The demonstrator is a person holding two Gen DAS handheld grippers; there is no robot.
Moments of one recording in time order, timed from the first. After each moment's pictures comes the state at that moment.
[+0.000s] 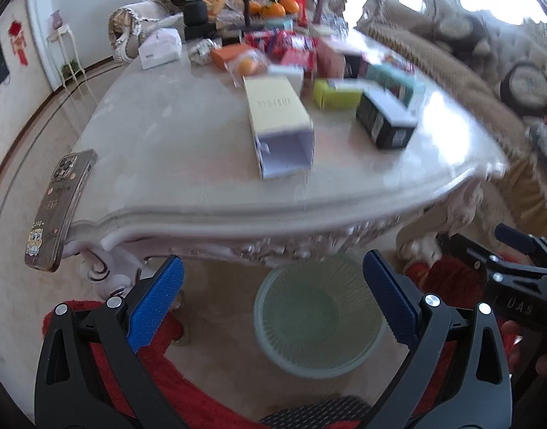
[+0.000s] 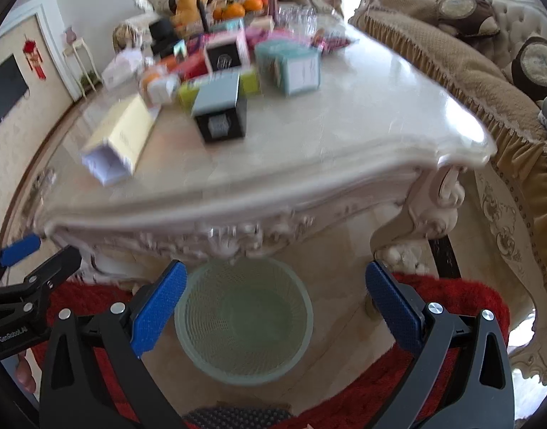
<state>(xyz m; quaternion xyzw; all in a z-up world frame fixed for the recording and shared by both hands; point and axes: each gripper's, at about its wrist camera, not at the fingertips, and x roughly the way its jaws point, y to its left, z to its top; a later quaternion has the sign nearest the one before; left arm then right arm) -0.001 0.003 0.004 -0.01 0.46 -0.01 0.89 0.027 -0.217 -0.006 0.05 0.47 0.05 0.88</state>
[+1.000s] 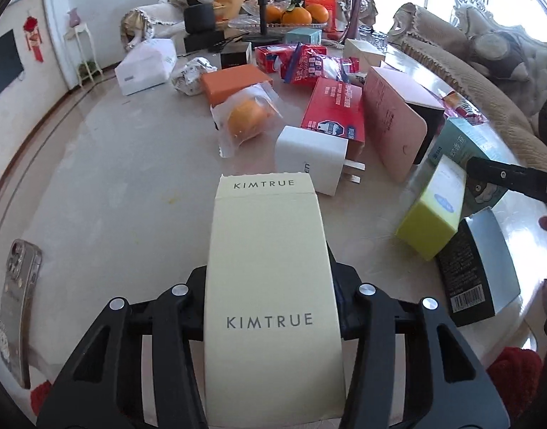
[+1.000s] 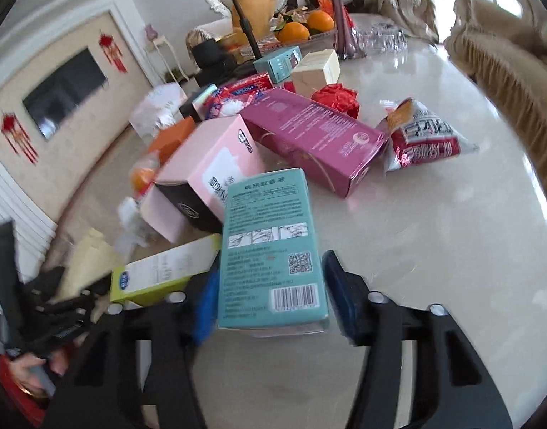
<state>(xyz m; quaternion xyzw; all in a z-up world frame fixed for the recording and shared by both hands) 0.162 -0.009 -0.026 -0.01 0.45 0.03 0.89 0.249 -0.261 -0.008 0.07 0.45 0.25 0.85</state>
